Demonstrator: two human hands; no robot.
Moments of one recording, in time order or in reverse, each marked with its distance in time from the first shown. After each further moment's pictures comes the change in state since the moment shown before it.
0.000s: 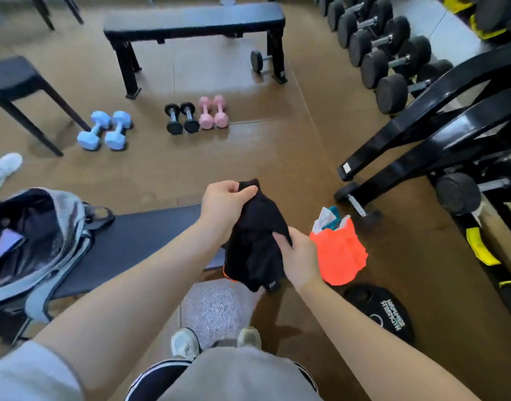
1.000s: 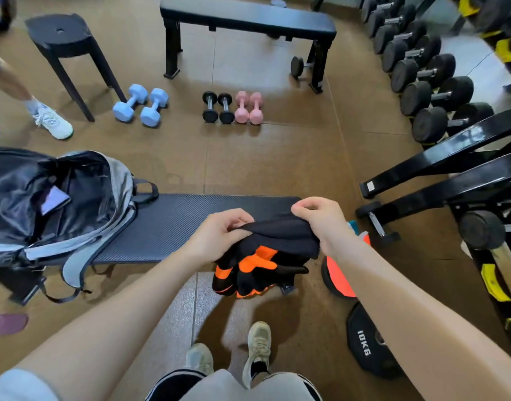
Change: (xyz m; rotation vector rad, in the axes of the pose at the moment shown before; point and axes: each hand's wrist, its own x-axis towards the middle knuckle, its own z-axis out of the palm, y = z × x) left_hand -0.016 -0.091 -0.201 0.209 -0.333 0.315; right_hand 0.003 -0.130 0.107 0.109 -0.100 0.230
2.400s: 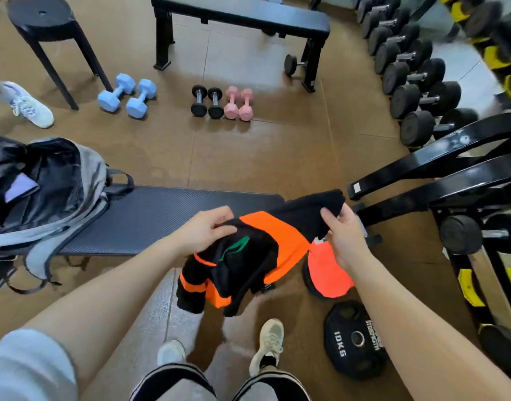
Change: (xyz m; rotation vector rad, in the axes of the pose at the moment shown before) left_hand 0.041 -0.017 0.049 0.258 -0.086 -0.064; right_hand 0.042 0.074 -0.110 0.251 -0.002 -0.152
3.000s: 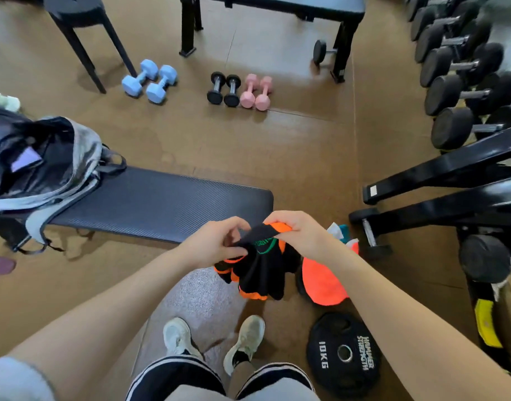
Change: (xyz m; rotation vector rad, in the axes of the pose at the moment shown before) left_hand 0.044 0.097 0.119 0.025 0.065 -0.033; right_hand 0.052 -0.018 -0.081 -0.567 -0.839 -0.368
